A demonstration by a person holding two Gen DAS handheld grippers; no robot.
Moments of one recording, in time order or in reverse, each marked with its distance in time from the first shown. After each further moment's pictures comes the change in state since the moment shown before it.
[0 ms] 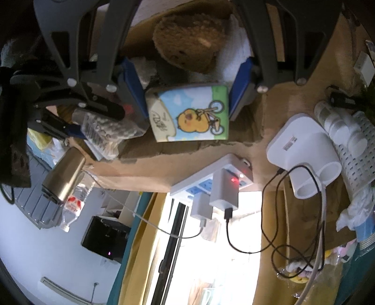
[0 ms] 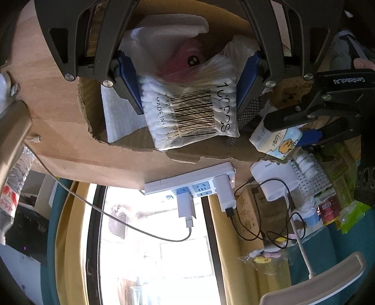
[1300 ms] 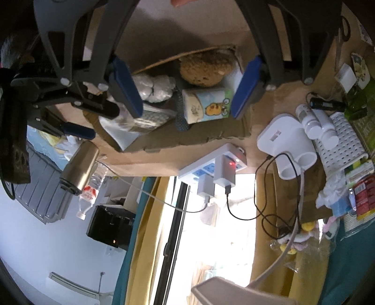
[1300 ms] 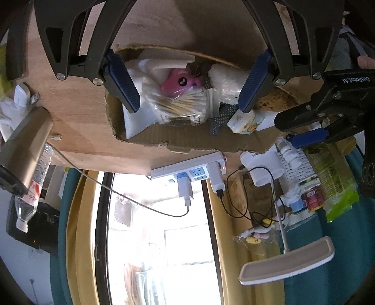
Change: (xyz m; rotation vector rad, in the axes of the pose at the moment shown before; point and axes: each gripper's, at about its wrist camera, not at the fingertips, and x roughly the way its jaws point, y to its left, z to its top) left arm -0.075 -0.020 -0.011 0.021 -0.109 0.010; right arm -0.065 0.014 -0.012 0.013 -0.085 -0.026
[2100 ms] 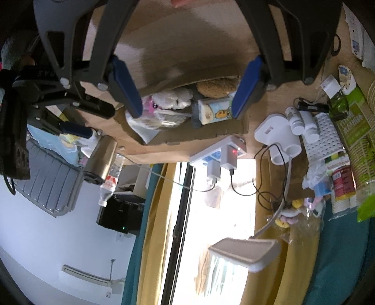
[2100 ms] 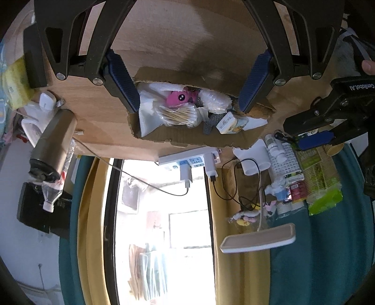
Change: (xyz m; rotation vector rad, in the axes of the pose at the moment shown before) left arm -0.078 -0.024 -0.018 0.031 -0.112 -0.016; right arm -0.079 0.024 -0.019 -0.032 -0.103 -0.054
